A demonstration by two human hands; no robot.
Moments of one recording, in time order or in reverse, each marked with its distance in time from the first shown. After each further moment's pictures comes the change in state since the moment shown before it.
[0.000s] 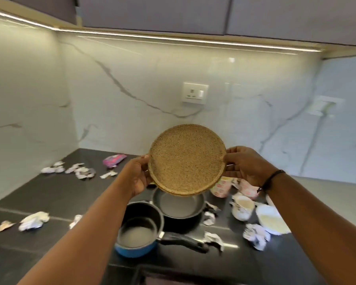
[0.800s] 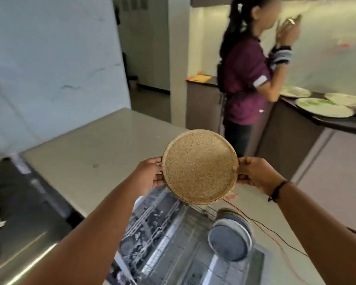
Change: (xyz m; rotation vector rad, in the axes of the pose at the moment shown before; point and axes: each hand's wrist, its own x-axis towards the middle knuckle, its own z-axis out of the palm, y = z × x) left_hand -0.238 -0.452 0.610 0.664 -1.036 -0.437; right_hand -0.492 0.252 -0.567 0.120 1.118 0.340
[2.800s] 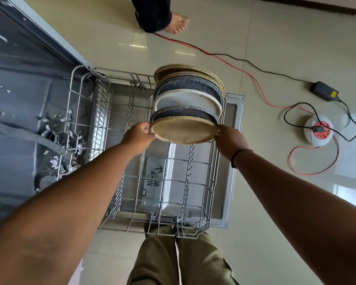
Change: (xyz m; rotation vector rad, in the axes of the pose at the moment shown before) left_hand 0.311 -0.466 0.180 1.032 -0.416 -0.317; right_hand 0.164 0.554 -0.031 -0.742 0.102 0.591
